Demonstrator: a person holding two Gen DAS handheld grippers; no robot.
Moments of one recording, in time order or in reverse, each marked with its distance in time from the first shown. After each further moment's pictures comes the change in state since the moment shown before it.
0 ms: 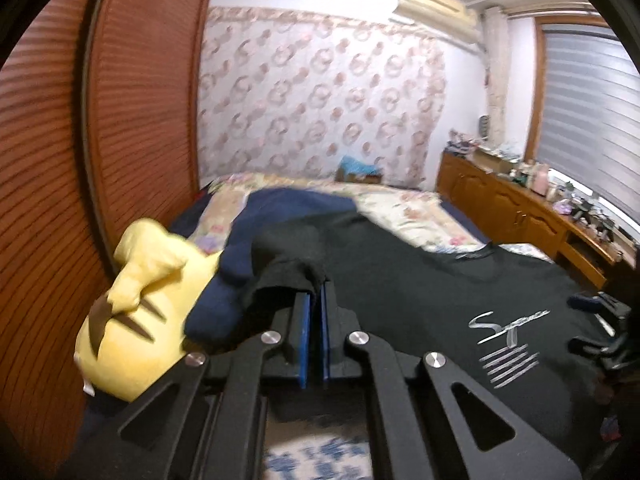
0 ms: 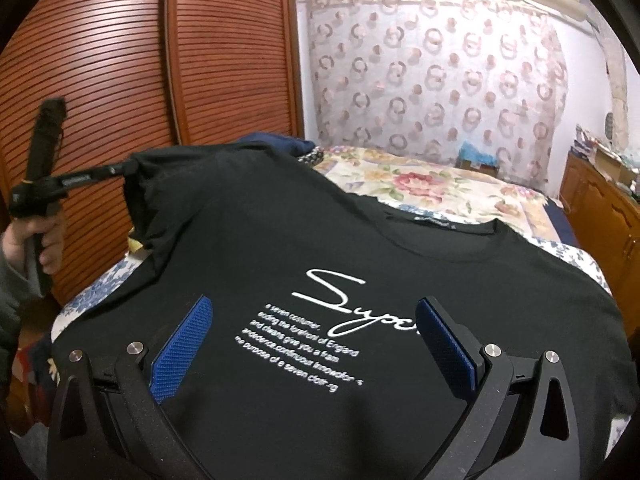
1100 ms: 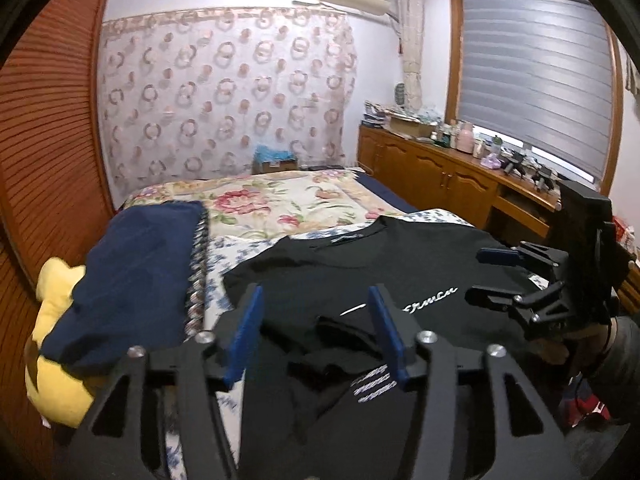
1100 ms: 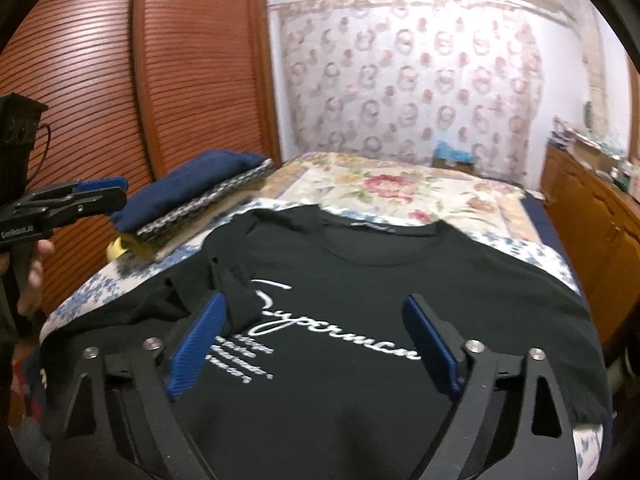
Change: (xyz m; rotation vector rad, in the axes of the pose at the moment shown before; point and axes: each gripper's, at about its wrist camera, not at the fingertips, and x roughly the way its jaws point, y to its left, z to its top) left arm 0.001 -0.120 0.004 0.152 0.066 -0.208; right arm -0.020 -0.059 0.005 0.039 -0.007 -0.030
